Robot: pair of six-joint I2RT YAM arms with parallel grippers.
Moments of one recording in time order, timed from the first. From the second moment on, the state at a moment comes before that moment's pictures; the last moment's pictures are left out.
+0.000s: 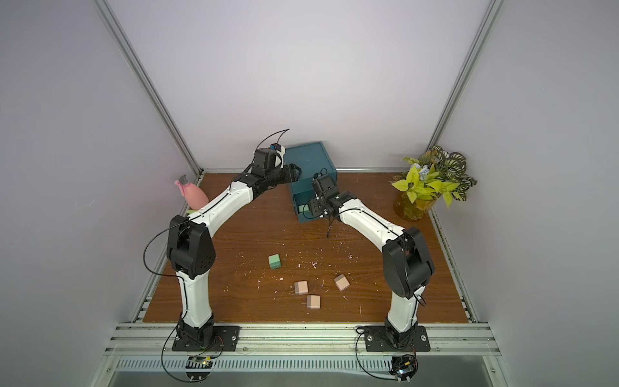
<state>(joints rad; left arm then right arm) -0.42 2.01 1.80 -0.29 0.15 -0.44 0.60 1.80 1.49 -0.53 0.19 0.25</state>
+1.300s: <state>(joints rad) -0.42 2.01 1.80 -0.30 0.14 -0.44 1.07 1.95 1.19 -0.16 0.02 0.32</state>
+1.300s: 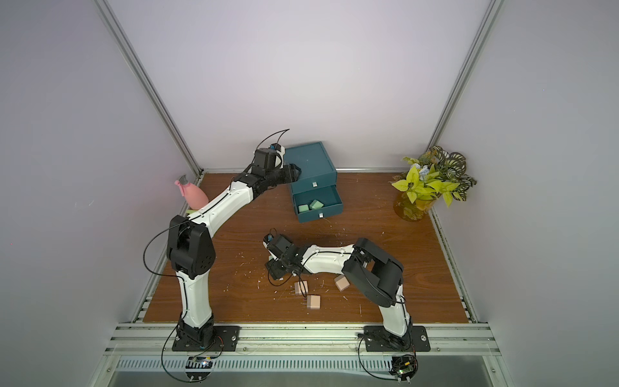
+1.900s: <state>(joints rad) -0.42 2.01 1.80 -0.30 0.14 -0.44 1.07 2.00 1.26 -0.16 0.02 0.30</state>
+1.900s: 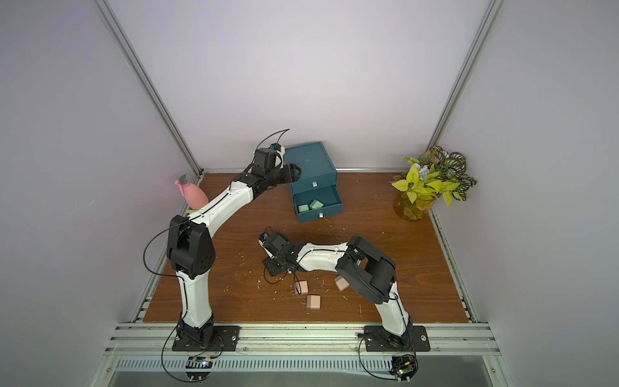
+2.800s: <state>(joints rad) -0.42 2.05 1.89 -0.35 0.13 -0.44 0.70 1.50 1.22 -0.29 0.29 0.24</state>
